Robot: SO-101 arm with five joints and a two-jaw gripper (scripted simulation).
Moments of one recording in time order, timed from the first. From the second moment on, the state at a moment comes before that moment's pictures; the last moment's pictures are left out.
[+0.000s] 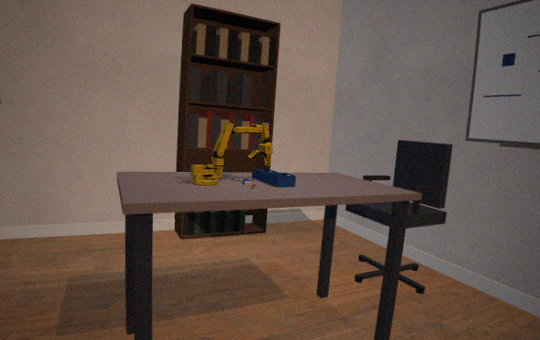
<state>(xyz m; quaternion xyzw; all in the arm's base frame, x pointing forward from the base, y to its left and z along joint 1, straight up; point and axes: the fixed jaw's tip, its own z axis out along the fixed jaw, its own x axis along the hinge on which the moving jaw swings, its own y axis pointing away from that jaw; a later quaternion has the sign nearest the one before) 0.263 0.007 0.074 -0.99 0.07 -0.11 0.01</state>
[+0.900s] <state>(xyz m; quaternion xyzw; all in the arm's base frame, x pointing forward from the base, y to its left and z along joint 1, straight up) 0.190 -0.011 0.070 -0.84 0.54 -0.03 0.02</state>
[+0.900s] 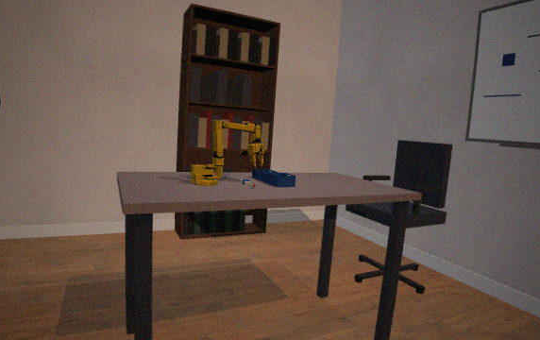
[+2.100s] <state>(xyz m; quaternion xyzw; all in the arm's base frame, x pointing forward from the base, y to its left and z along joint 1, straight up) 0.140 -0.014 0.060 -0.62 0.79 -0.01 0.01</state>
